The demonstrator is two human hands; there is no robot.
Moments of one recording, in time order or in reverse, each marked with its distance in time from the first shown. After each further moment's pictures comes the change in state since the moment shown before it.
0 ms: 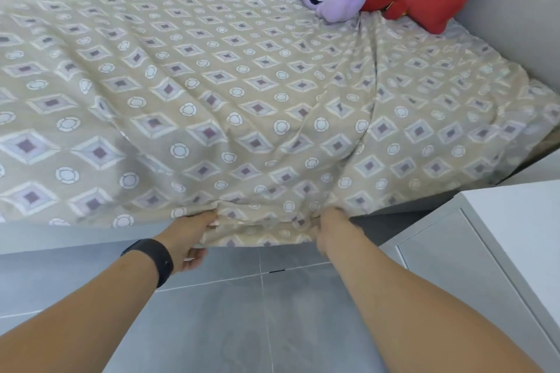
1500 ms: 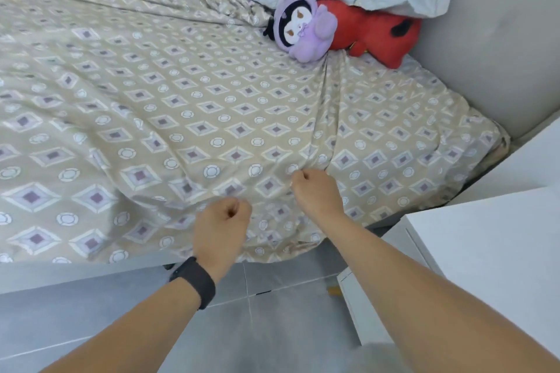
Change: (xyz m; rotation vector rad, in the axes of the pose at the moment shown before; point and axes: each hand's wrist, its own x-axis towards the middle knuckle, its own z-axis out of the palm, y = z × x) left_hand -0.094 0.052 0.068 0.050 0.193 0.857; right_hand -0.132 -0.112 -0.026 -0.688 -0.078 -0.824
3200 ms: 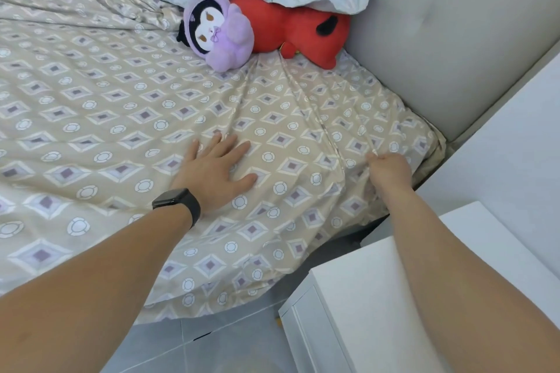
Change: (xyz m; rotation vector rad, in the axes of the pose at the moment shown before) left_hand 0.160 0.080 0.162 0.941 -0.341 0.589; right_hand 0.154 0.172 -0.231 0.040 0.388 0.373
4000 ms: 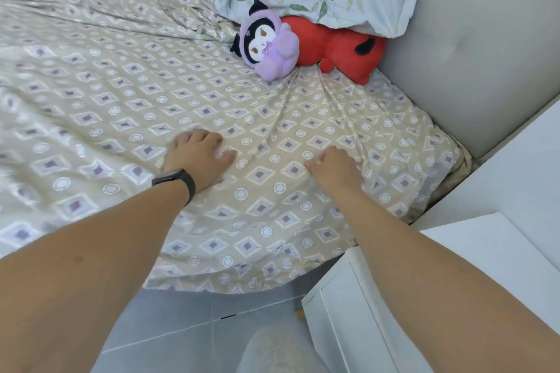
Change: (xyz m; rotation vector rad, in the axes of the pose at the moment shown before) left_hand -0.058 -0.077 -0.056 0.018 0.117 -0.344; right_hand -0.110 -0.085 0.094 -0.425 -0.155 -0.439
